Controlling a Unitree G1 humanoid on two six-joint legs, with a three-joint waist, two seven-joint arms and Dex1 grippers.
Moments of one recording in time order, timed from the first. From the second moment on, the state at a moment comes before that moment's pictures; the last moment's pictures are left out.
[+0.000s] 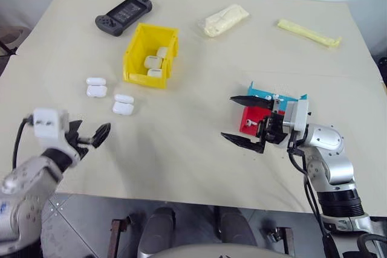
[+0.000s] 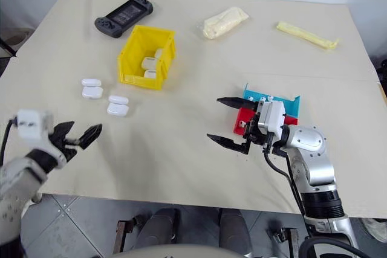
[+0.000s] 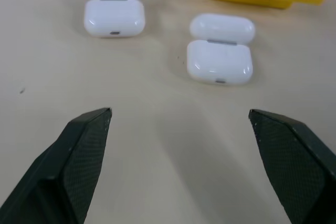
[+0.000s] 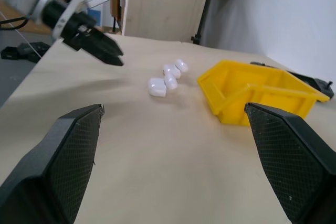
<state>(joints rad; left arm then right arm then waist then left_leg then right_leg) -0.08 0.61 0.51 -0.54 -0.67 1.12 -0.09 -0.28 -0.51 -0.01 -0.11 0.50 -0.07 1.15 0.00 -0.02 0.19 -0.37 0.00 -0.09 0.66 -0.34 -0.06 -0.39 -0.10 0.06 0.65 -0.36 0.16</state>
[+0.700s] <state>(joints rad) -0.62 0.66 0.26 -0.15 -0.55 1.60 -0.03 -0.16 -0.49 0.00 -0.27 0.48 -0.04 1.01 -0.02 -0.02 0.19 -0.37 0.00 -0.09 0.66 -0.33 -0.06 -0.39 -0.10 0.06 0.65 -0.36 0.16</state>
